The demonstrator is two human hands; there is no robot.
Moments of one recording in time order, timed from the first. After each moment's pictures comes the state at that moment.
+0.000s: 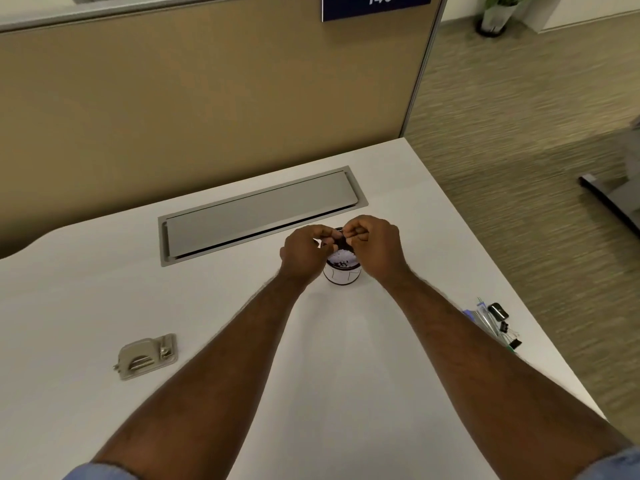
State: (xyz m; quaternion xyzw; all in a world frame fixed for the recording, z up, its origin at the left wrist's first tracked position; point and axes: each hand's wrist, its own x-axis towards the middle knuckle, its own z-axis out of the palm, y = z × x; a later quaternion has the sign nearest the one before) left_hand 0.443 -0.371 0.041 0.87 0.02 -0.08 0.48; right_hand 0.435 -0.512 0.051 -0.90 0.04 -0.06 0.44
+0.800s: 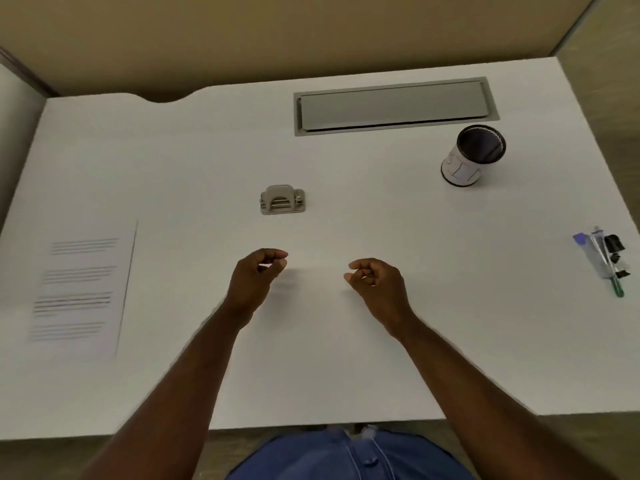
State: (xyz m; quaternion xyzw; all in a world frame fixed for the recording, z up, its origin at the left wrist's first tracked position) left_hand 0.133 -0.099 0.014 0.78 0.26 -0.09 0.56; right_hand 0.164 -0.332 -0.003 -0.79 0.08 0.20 0.58
